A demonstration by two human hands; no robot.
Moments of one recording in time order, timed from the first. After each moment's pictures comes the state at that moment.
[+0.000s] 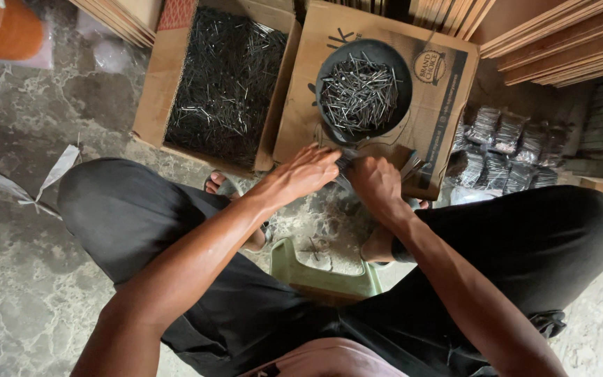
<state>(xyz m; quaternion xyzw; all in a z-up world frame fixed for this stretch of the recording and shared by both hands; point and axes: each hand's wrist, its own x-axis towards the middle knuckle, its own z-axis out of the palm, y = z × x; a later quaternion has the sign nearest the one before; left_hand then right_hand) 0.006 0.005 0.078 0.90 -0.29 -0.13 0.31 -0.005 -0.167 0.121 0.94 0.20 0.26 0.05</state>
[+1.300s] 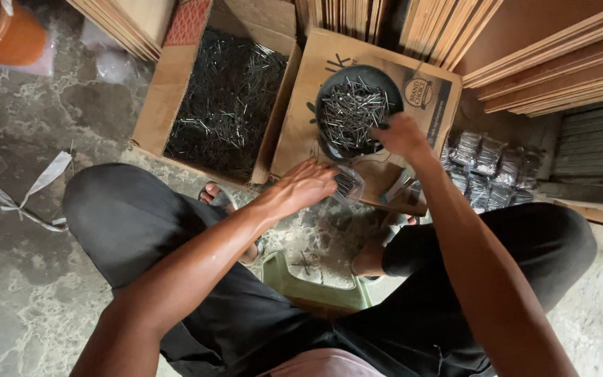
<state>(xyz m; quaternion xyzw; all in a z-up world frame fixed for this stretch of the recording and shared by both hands) 0.010 0.016 0.134 0.89 -0.42 0.06 0.17 0.131 -0.202 0.135 0.96 0.03 -0.23 -0.18</state>
